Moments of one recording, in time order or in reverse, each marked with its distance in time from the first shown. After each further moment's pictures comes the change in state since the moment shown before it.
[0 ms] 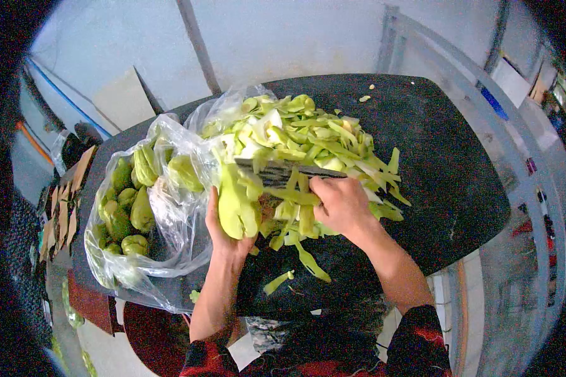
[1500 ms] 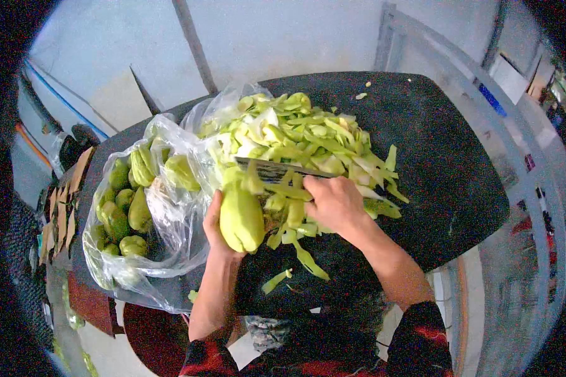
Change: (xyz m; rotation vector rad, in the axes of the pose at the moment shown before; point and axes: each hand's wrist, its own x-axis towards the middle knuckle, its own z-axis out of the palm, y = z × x) left_hand -0.006 -0.002 -0.006 0.281 0.066 0.012; right_hand -0.003 -0.002 0.012 -0.084 -0.071 0.089
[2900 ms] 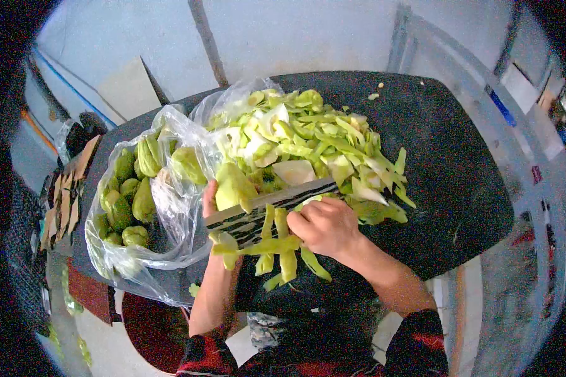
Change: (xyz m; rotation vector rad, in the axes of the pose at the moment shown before) left_hand 0.013 0.008 -0.001 -0.287 0.019 0.097; right_hand -0.009 -0.033 -0.009 -0.006 0.126 -0.447
